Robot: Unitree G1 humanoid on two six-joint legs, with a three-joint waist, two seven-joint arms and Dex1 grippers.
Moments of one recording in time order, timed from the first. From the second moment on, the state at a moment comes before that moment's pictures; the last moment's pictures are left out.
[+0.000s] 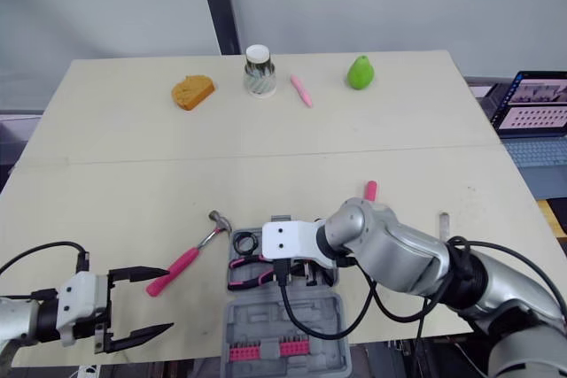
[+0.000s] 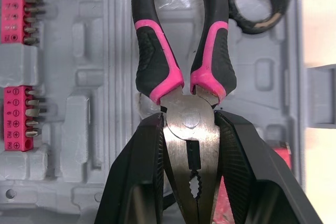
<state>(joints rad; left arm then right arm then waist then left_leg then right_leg) 0.48 0.77 0.39 -0.33 -0.36 -0.04 -1.19 -0.81 -0.73 0.82 -0.62 0.13 1.13 0.97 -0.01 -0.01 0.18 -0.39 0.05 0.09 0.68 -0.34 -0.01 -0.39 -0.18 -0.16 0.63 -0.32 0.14</state>
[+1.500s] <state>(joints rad) 0.43 0.79 0.33 -0.35 -0.36 0.03 -1.13 -0.71 -0.65 0.68 -0.62 0.19 1.09 0.91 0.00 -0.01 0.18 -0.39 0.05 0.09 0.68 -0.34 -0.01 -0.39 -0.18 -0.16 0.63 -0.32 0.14</state>
